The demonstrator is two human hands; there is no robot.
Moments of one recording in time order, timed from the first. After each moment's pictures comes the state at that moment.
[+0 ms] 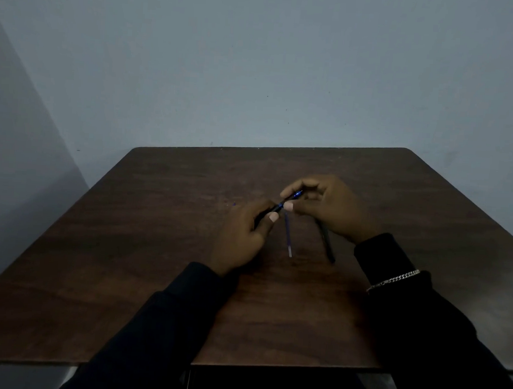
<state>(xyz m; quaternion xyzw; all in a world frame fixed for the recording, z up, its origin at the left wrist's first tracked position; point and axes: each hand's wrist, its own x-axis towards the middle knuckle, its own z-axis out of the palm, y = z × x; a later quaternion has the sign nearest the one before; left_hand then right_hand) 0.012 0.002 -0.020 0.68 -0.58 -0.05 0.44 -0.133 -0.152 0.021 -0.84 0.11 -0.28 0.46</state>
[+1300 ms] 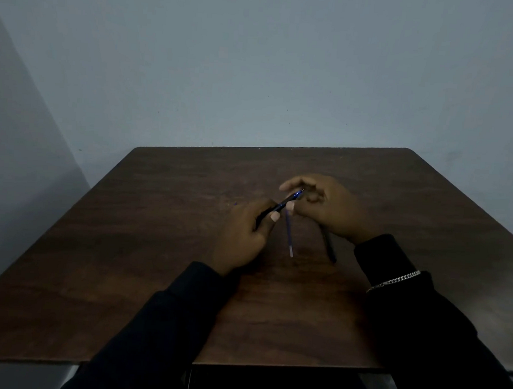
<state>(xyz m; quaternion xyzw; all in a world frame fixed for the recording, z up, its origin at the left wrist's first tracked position) 0.009 0.005 -0.015 0.68 -0.58 -0.03 0.44 -0.134 -0.144 0.026 -0.85 0.14 -0.26 0.43</state>
